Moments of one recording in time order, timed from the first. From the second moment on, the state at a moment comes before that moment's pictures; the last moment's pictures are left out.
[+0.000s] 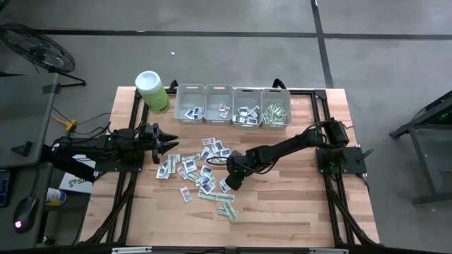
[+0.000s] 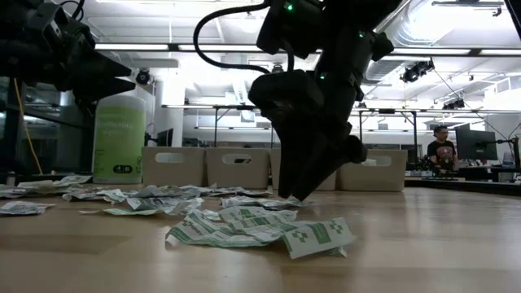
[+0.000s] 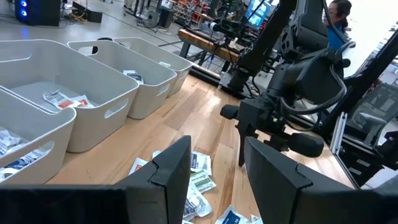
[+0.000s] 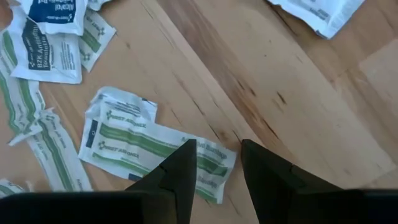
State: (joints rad) left arm -0.03 0.01 0.08 -0.13 -0.22 -0.40; right arm 0.16 1.98 1.23 -0.39 0.01 0.86
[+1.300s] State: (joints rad) left arm -0.03 0.01 0.08 -0.13 -0.22 -0.40; right arm 0.23 1.94 1.23 -0.40 0.24 0.80
